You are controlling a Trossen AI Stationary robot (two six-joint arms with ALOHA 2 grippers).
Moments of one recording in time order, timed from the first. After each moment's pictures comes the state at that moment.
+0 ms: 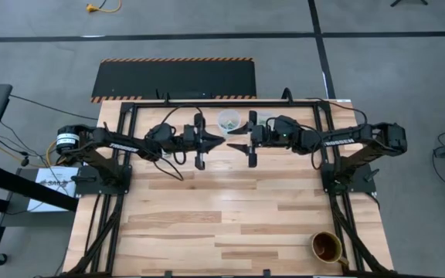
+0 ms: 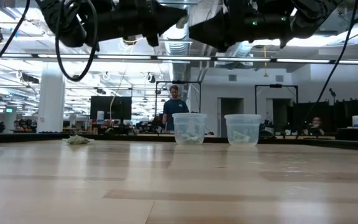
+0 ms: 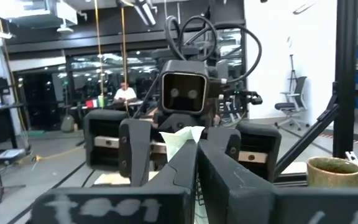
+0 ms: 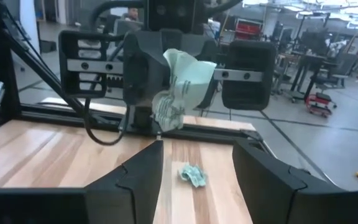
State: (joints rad) left arm 0.19 1.51 0.67 1.12 0.18 0.05; right arm -0.19 1.43 0.74 0.64 -0.19 -0.21
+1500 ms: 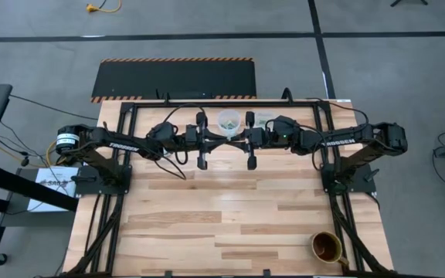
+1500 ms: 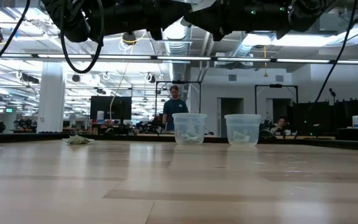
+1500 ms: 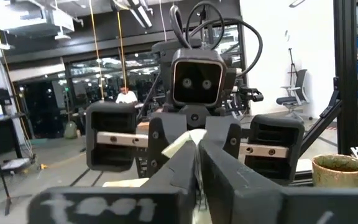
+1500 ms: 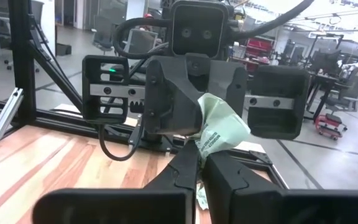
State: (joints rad) left arm 0.17 1.51 0.72 1.06 0.18 0.11; right arm -0.15 1.43 0.79 0.62 -0.21 -0.26
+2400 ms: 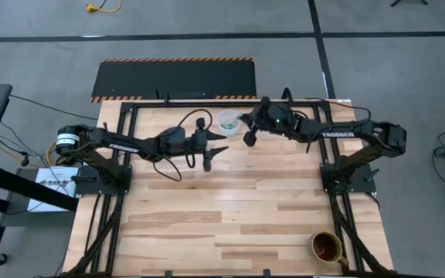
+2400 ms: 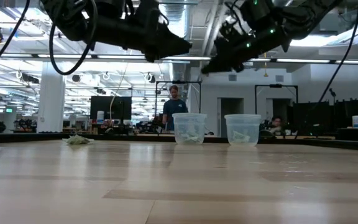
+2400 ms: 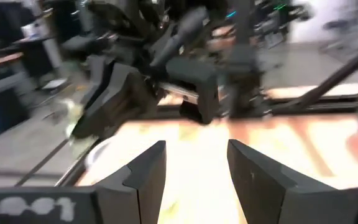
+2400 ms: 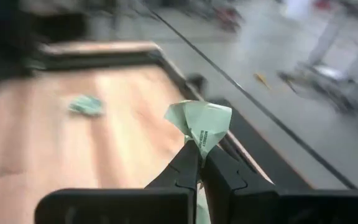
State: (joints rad) left arm 0.15 1.51 0.72 0.72 -0.04 0.13; right arm -0.37 1.43 0.79 0.31 0.10 -0.16
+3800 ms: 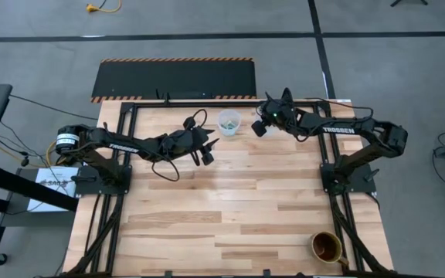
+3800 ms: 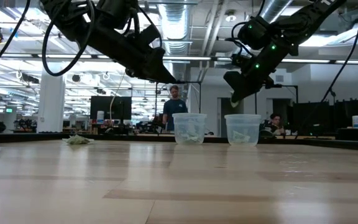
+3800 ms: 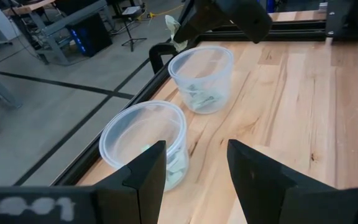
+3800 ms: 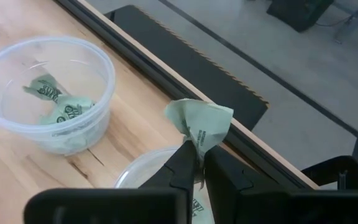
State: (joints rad) left arm 0.15 1.51 0.72 0.46 -0.39 0.08; right arm -0.48 1.43 0.79 -0.05 0.39 0.04
